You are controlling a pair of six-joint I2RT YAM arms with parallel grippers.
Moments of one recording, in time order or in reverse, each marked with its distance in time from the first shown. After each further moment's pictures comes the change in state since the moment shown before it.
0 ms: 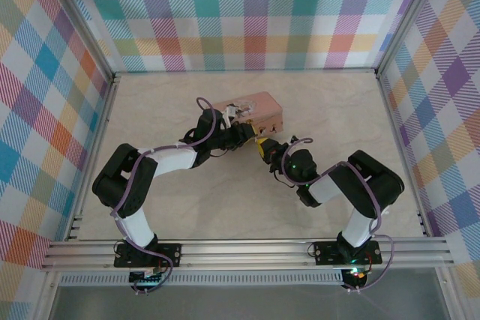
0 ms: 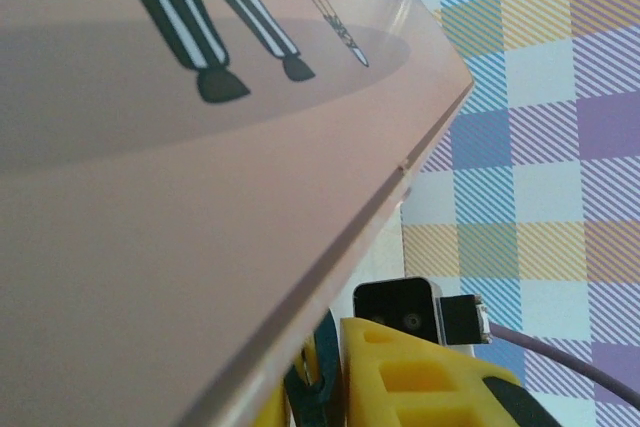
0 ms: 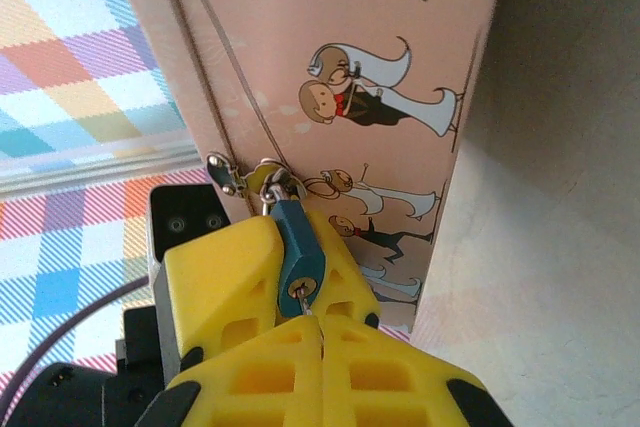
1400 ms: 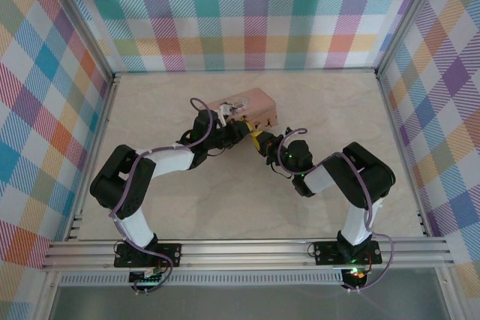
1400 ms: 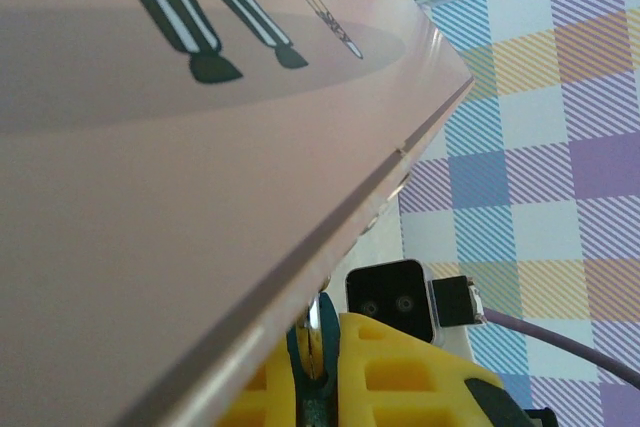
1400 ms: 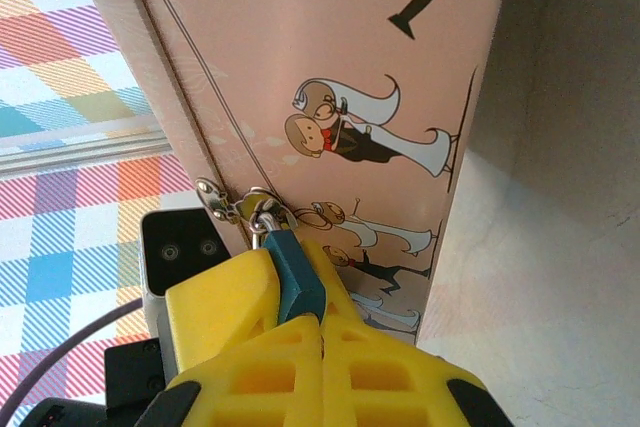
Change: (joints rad) left arm 0.013 -0.017 -0.037 0.063 -0.058 -0.007; right arm -0.055 0.089 0.122 -0.018 -0.123 -0.033
